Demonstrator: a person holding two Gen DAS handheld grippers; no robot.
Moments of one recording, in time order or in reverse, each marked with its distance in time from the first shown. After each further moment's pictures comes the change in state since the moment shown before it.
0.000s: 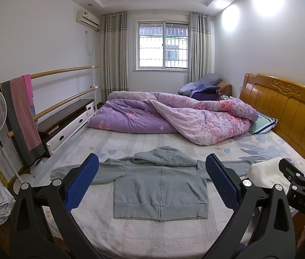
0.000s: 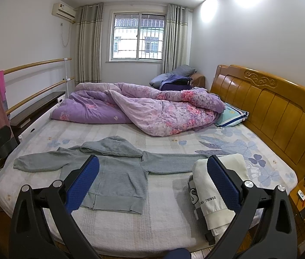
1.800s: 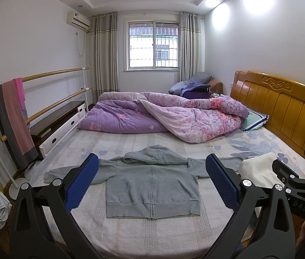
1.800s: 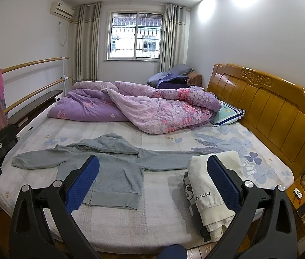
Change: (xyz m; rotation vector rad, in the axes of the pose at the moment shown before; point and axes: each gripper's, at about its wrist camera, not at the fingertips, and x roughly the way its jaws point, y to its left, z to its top) left arm -0.008 -0.012 0.004 0.021 0.000 -0.061; right arm -0.010 -0.008 -0.002 0.001 0.012 -0.010
